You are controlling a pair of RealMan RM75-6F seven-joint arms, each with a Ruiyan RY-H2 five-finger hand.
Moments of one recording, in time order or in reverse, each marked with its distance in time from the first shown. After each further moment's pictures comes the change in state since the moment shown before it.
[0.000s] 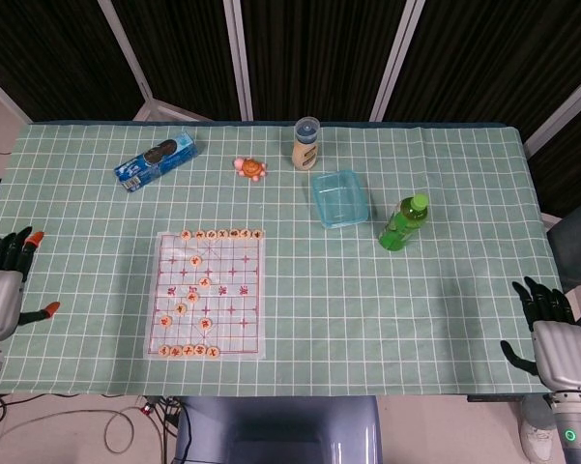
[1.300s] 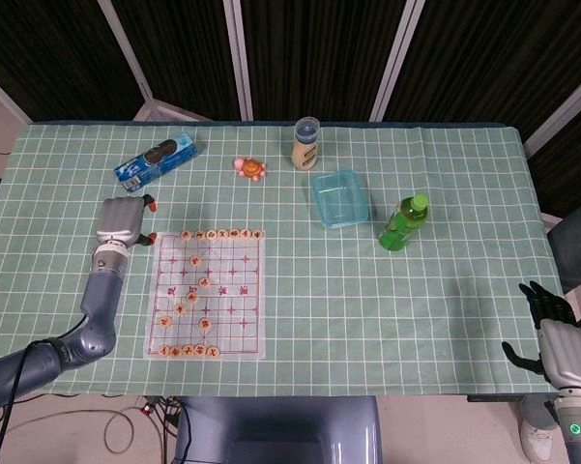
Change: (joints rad) left arm -0.586 -0.419 -0.173 0.448 -0.728 -0.435 0.433; right arm 0.015 0.044 0.018 -0.059 0.125 -0.109 0.092
